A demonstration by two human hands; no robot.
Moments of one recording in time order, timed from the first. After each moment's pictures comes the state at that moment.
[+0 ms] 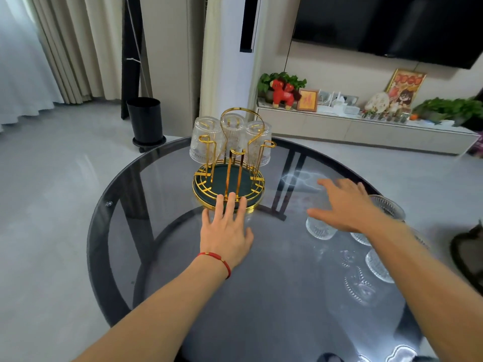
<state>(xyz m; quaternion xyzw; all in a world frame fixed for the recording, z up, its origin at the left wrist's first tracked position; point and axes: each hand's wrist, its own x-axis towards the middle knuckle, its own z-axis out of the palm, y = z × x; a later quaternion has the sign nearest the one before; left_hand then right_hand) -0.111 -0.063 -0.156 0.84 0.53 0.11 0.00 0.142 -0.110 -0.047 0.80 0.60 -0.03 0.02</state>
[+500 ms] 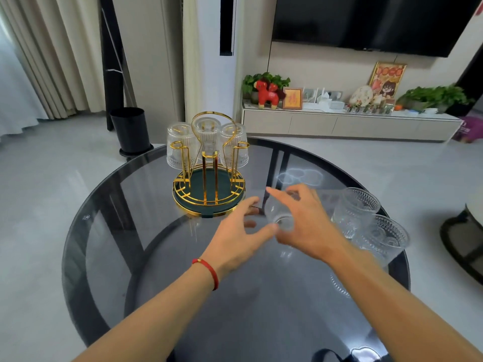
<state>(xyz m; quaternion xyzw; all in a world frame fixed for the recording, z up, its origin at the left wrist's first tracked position) -0.076 -0.105 -0.102 0.72 0.39 0.32 0.47 0.105 -0.148 -0.077 0.68 0.70 -0.08 -0.23</state>
